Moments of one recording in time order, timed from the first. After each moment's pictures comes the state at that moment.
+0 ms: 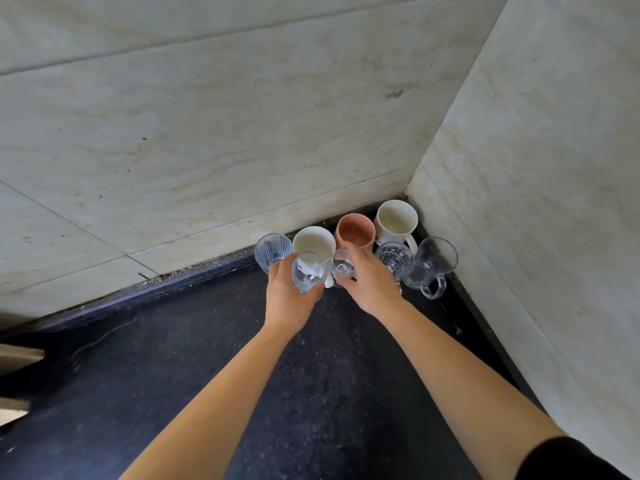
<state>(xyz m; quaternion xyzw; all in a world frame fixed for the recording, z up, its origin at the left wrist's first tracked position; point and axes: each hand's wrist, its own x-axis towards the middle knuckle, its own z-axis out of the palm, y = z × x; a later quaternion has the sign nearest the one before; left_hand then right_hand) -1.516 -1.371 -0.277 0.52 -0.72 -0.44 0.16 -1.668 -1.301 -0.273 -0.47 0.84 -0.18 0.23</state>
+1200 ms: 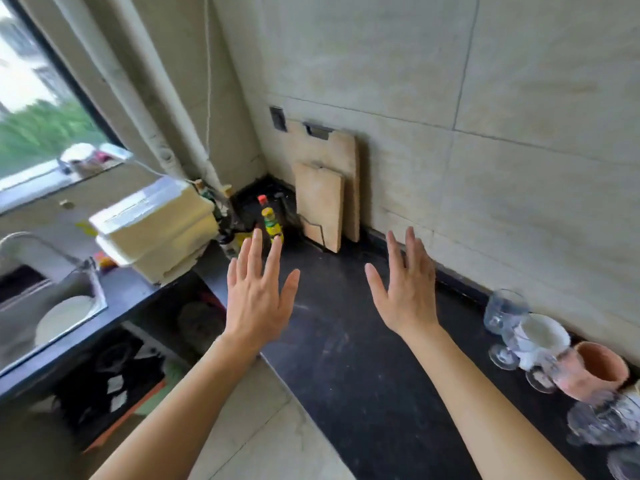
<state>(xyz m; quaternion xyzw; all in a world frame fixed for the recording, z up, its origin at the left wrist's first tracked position) -1.242 -1.081 -0.068 0.82 -0.53 0.14 0.17 -1.441 -1.227 -0.116 -0.83 0.45 -0.29 0.14</state>
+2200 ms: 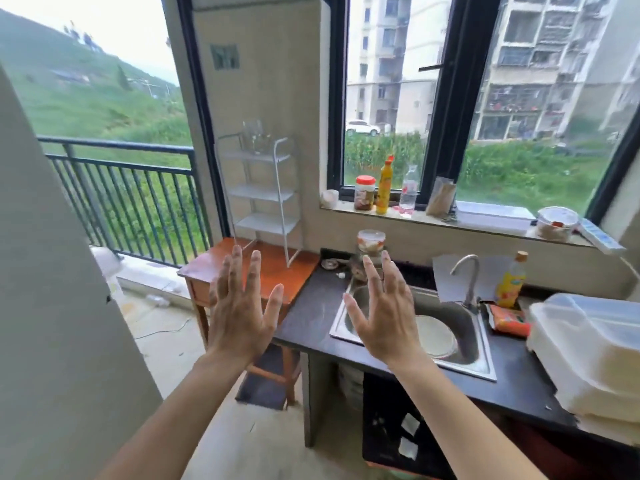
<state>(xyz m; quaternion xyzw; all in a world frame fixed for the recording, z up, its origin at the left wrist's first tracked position) -0.769 -0.359 -0.004 0.94 0.02 0.31 0.18 -0.725 -0.602 -0.027 -0.92 -0.14 -0.28 0.23</state>
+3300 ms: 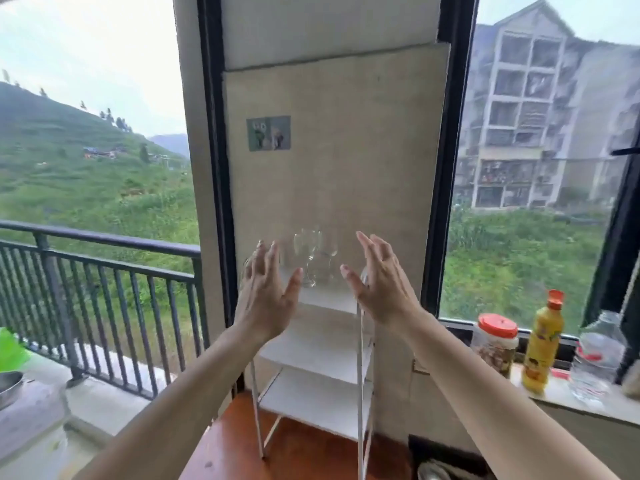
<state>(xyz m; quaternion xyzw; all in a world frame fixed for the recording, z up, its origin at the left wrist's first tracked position) -0.115 -0.074 0.133 0.90 -0.03 0.35 0.26 -0.090 -0.288 0.155 -0.90 -0.19 -0.27 0.27</state>
